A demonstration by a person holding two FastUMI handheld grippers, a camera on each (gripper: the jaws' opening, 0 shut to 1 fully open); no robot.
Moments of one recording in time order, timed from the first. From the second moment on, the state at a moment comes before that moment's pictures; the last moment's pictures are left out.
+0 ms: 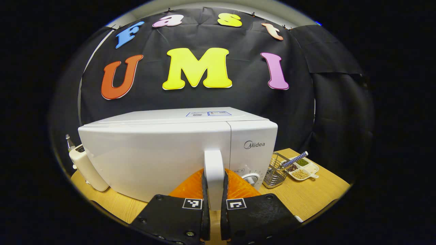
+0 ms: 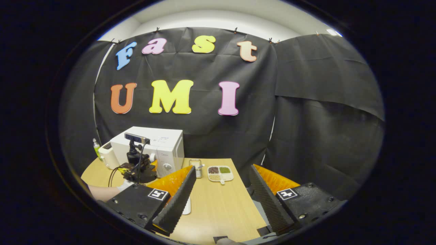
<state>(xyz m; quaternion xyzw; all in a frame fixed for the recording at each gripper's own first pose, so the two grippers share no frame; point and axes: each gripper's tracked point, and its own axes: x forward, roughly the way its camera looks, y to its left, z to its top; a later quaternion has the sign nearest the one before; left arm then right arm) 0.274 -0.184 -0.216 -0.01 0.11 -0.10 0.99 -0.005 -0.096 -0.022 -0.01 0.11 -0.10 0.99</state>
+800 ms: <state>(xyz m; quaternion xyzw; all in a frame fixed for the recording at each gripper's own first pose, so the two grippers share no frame) 0.122 -0.106 -0.219 0.01 0.10 -0.16 0.98 0.004 -0.035 -0.023 -0.02 0.09 -0.02 1.00</state>
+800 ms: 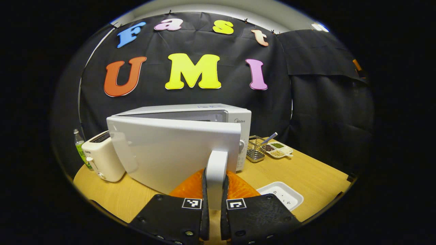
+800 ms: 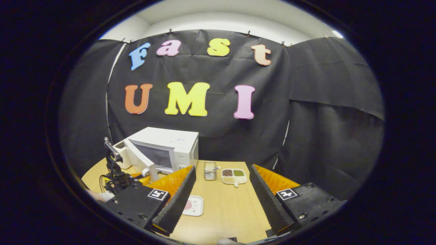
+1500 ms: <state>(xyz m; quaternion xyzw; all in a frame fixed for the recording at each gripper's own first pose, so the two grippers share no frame) 0.056 0.020 -0.225 0.01 0.13 -0.04 0.99 0.009 0.058 -0.047 -0.02 0.09 0.08 0.99</state>
